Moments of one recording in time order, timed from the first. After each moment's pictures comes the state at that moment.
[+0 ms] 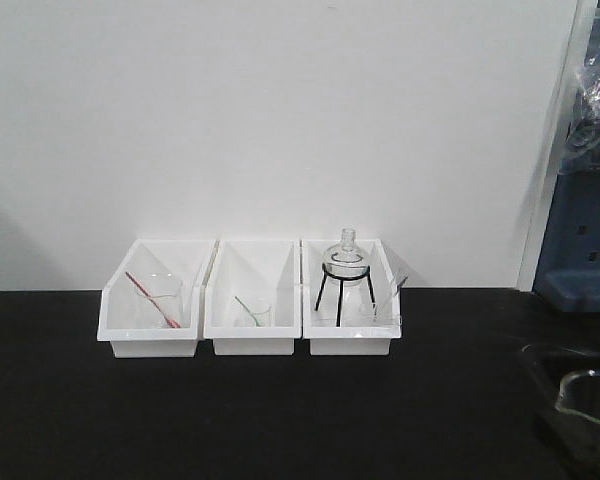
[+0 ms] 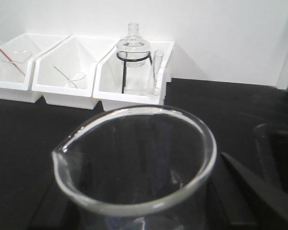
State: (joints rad) left arm -0.05 -0.02 0.03 0.18 0.36 -0.18; right arm 0.12 0.82 -0.43 -1.19 -0.13 1.20
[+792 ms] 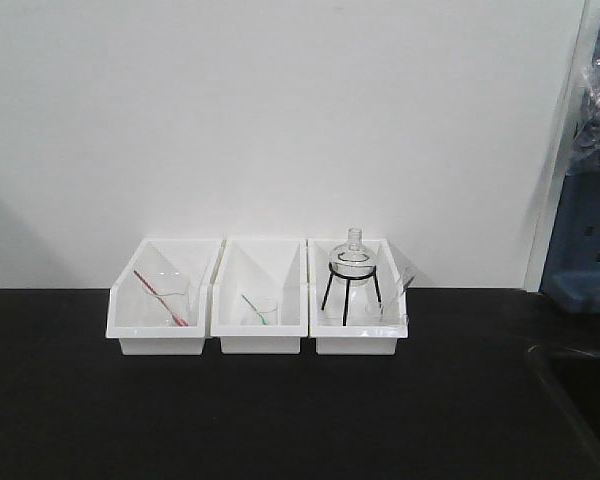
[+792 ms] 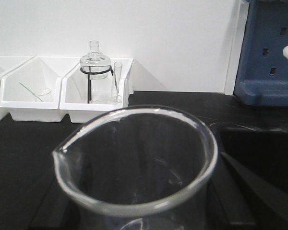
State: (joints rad) left arm -0.05 -0.02 0.03 0.18 0.36 -0.18; right arm 0.12 0.57 -0.32 -1.18 0.02 1.21
